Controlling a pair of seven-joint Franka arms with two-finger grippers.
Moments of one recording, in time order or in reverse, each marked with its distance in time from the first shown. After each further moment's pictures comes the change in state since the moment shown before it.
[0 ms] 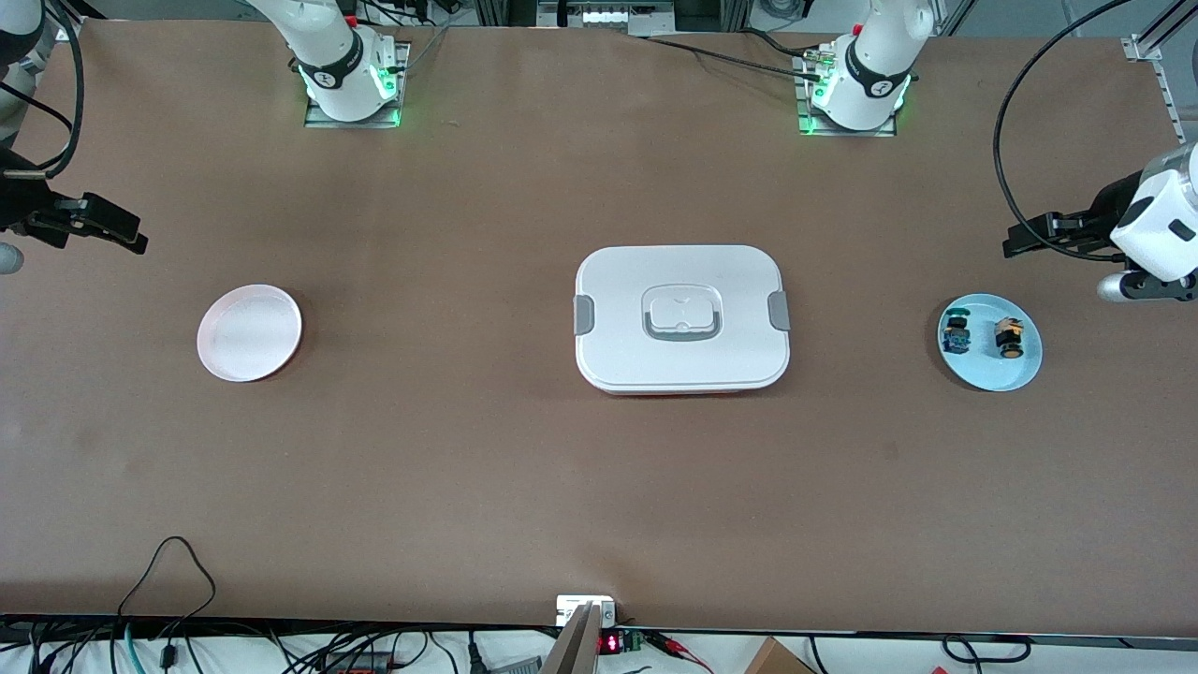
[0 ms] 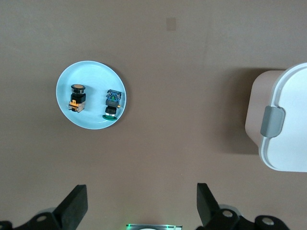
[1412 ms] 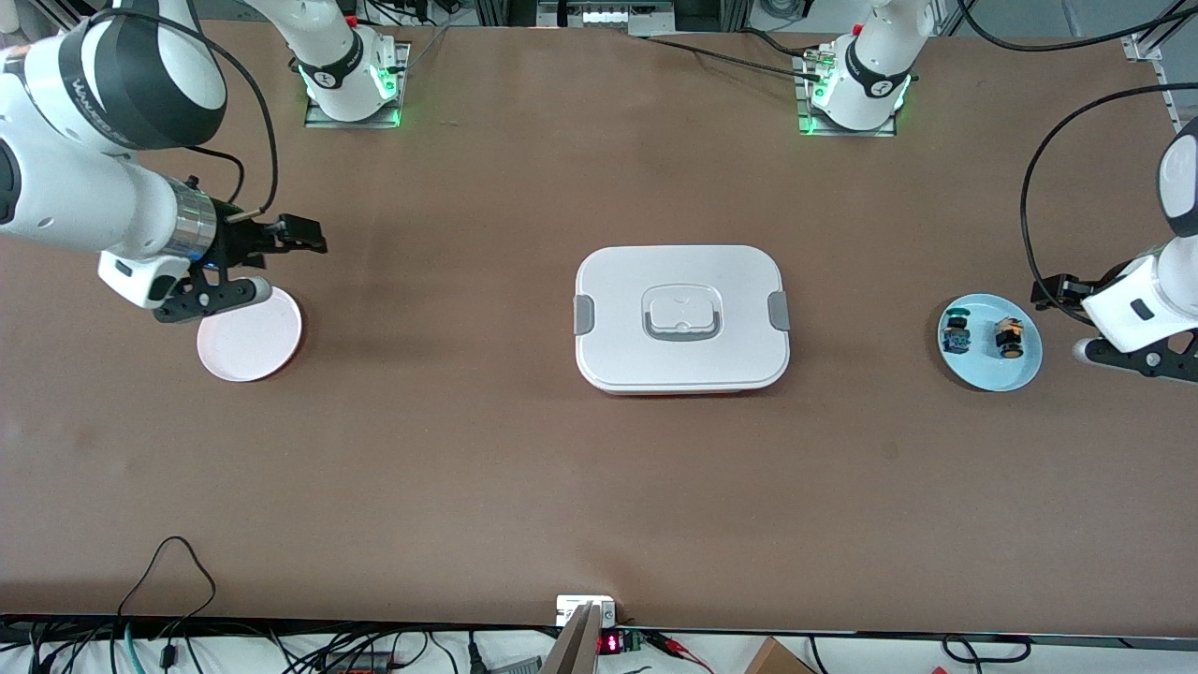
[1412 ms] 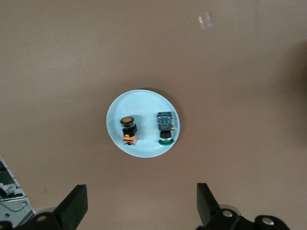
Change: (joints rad) left arm 0.332 0.217 -0.369 0.122 0.299 0.040 0.256; right arm 0.102 0.118 0.108 -0.037 0.083 -0.086 -0.050
